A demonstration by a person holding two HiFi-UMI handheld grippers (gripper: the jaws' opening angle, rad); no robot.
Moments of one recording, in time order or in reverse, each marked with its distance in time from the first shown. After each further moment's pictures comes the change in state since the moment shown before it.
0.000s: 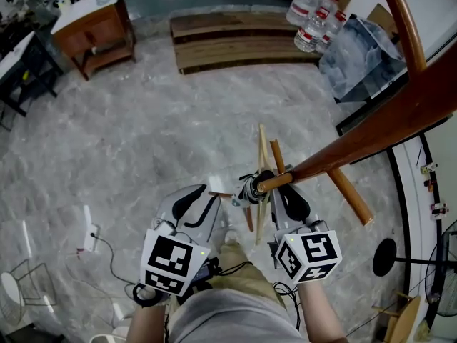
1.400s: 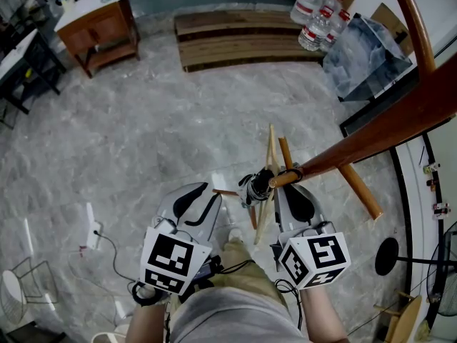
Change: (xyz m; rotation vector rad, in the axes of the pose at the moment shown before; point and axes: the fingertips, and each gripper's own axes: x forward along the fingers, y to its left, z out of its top) left arm -0.012 0.010 -0.003 0.010 0.005 -0.003; right arm -0.006 0.026 0.021 0.012 -0.018 0.026
